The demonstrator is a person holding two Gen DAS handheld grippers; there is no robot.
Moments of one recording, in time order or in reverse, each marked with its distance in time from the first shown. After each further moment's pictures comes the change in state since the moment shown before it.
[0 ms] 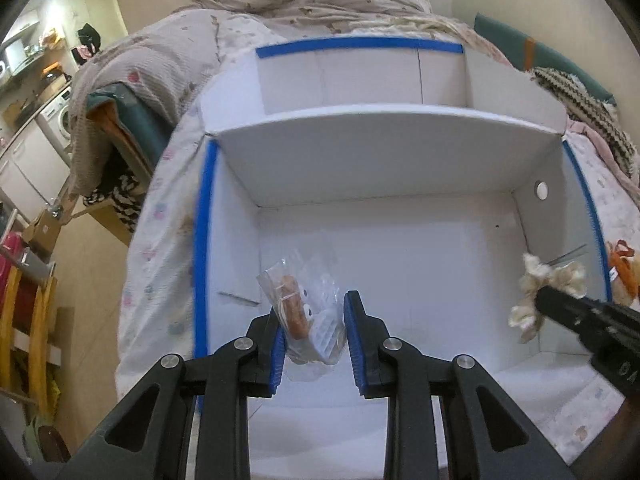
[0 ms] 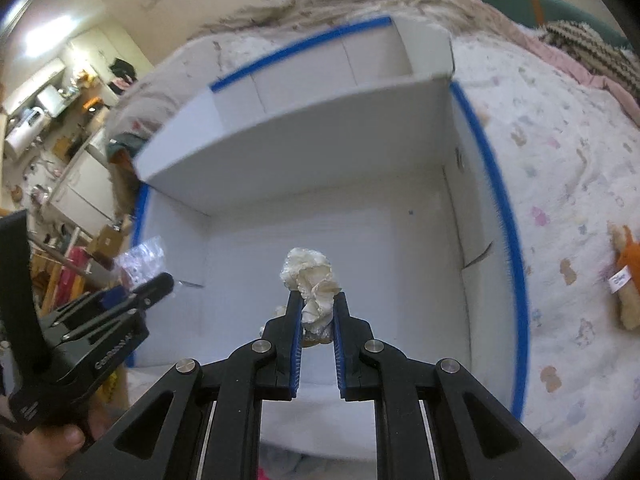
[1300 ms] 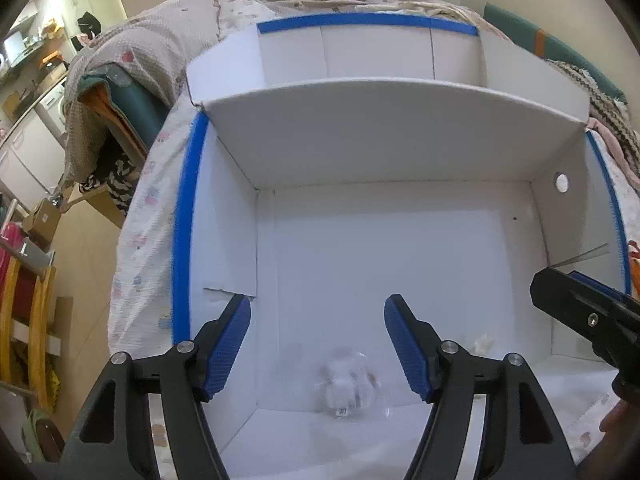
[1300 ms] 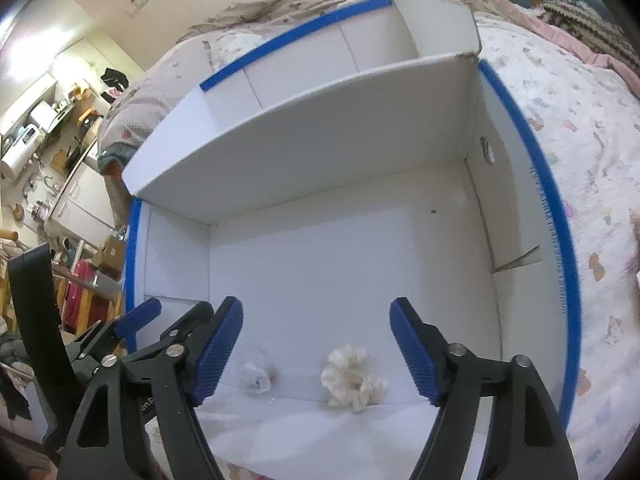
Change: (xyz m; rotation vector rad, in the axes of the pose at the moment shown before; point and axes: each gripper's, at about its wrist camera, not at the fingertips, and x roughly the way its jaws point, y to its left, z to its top) left arm 0.012 -0.003 -0.004 -0.022 0.037 0.011; right arm 0.018 0.006 0.015 0.058 0.002 0.032
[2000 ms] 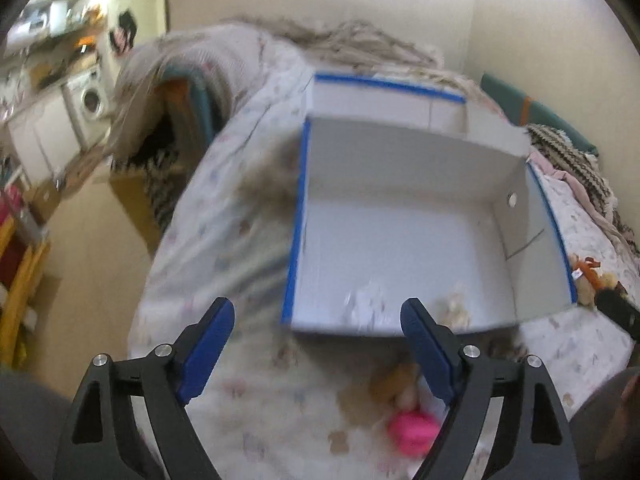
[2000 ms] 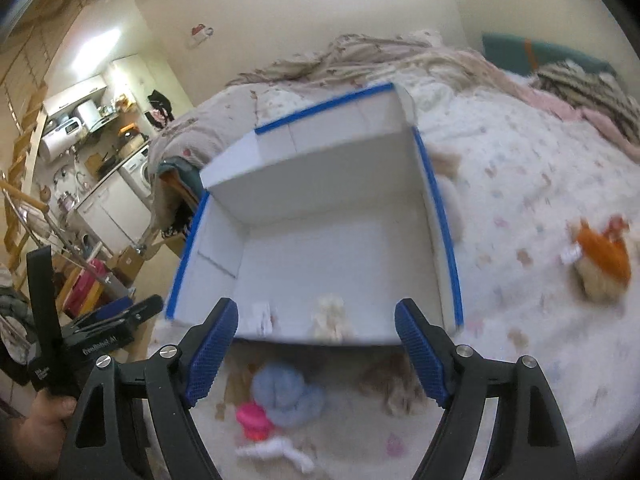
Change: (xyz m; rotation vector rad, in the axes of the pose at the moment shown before) left arm -0.094 0.070 -0.111 -0.152 -0.177 -0.084; right arm -0.119 -0.021 -0.106 -0.129 -0.238 0.043
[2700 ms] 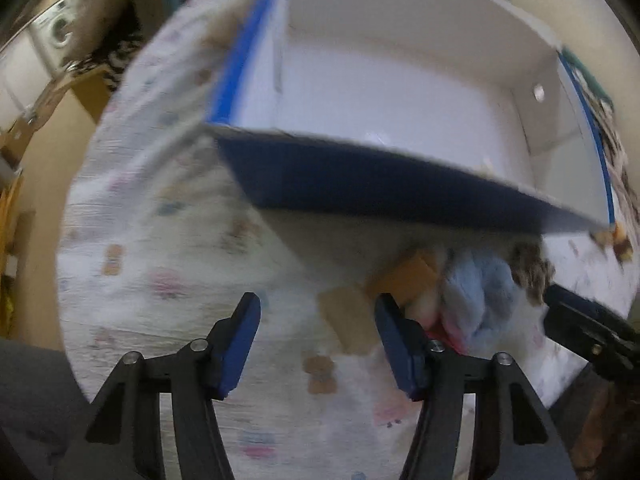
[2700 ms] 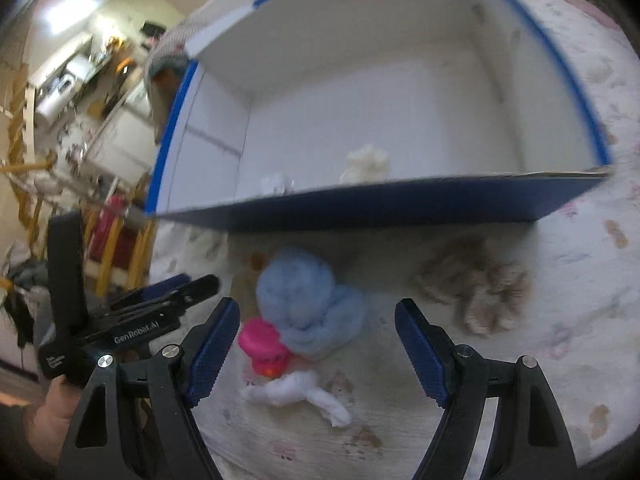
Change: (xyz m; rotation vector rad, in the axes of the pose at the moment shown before) left arm 0.084 -0.018 -0.058 0.015 0.378 -0.056; right arm 0.099 0.008 -0.056 0.039 0.408 0.114
